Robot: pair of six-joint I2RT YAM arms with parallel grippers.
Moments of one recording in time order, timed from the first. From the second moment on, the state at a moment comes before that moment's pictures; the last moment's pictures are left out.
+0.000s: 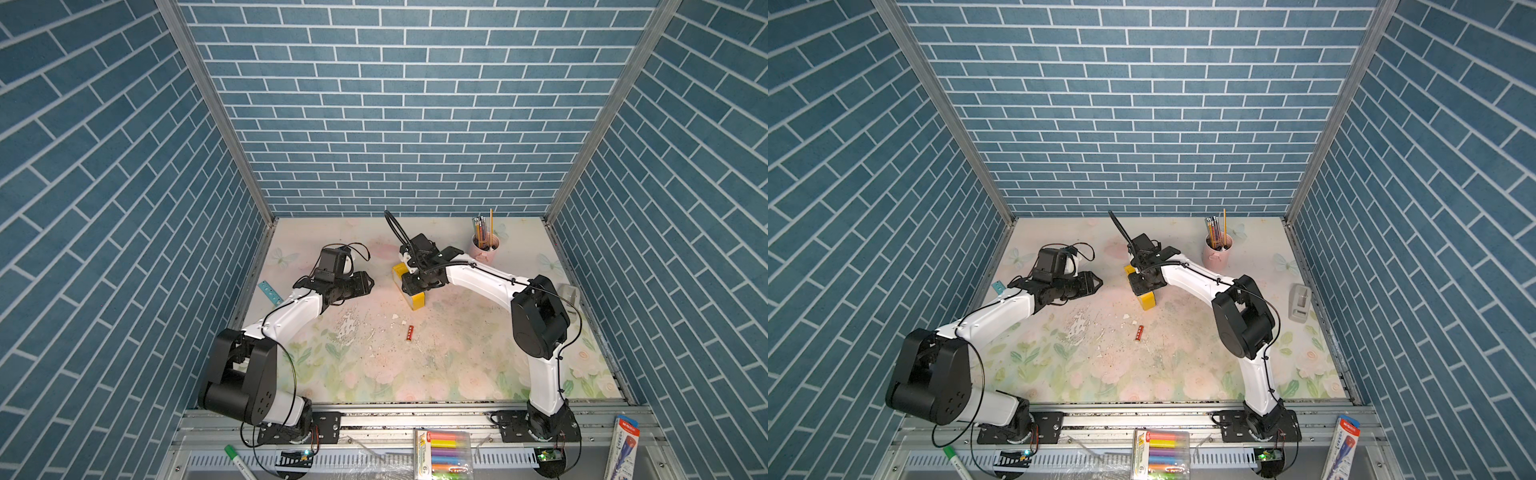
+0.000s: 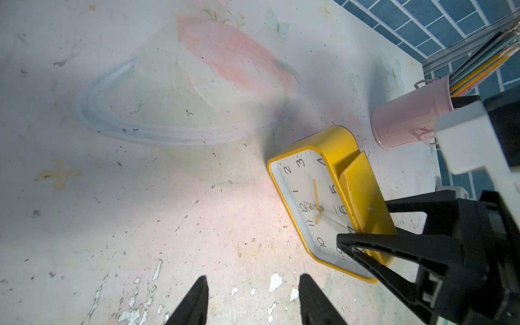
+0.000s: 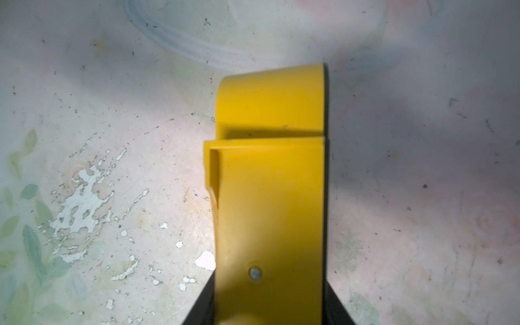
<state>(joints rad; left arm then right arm) -0.28 1.45 0.90 -0.27 0.30 -0.48 0.77 2.02 1.64 -0.72 -0.06 0.21</state>
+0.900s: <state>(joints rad) -0.22 1.46 0.83 -0.08 0.41 -0.60 0.95 1.88 1.02 0.14 0.53 -0.60</state>
